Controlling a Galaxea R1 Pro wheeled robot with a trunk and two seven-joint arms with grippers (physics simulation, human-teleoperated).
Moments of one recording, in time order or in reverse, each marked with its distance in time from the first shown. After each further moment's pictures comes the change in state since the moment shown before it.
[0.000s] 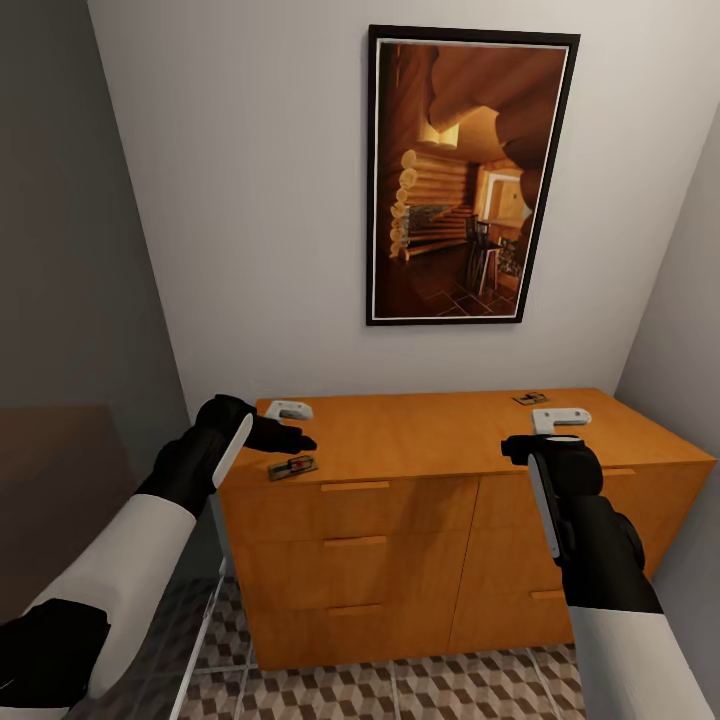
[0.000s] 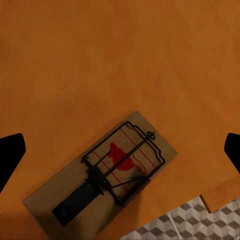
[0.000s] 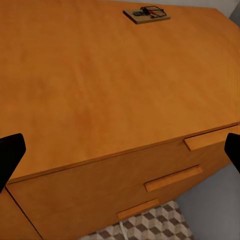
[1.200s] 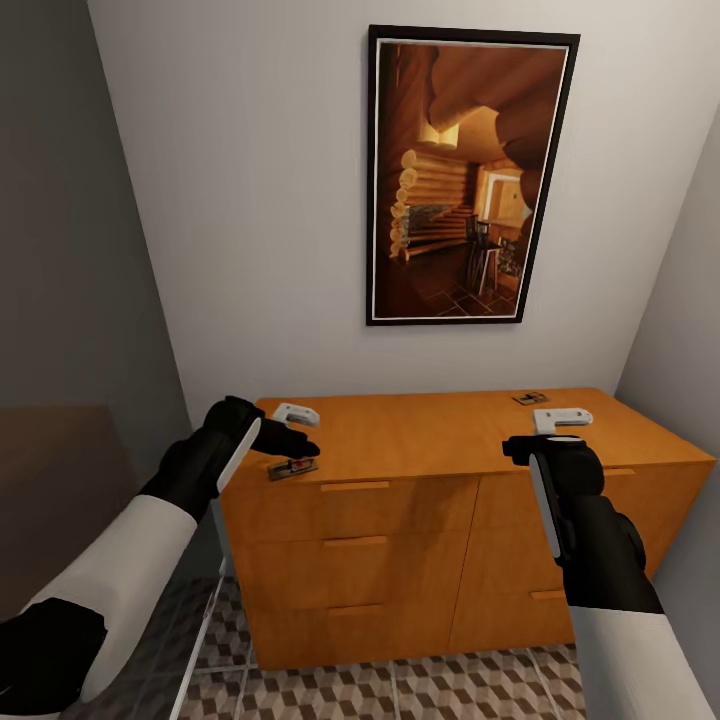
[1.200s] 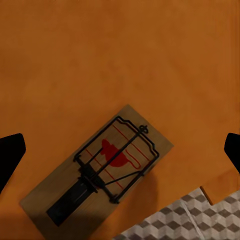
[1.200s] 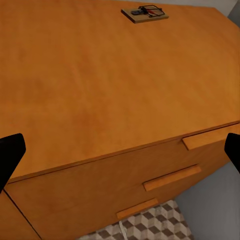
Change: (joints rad) left arm 0.000 0.012 -0.098 -0.019 0.001 0.000 0.000; right arm 0.000 -0.001 -0.005 0.001 0.004 0.000 0.002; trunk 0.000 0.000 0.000
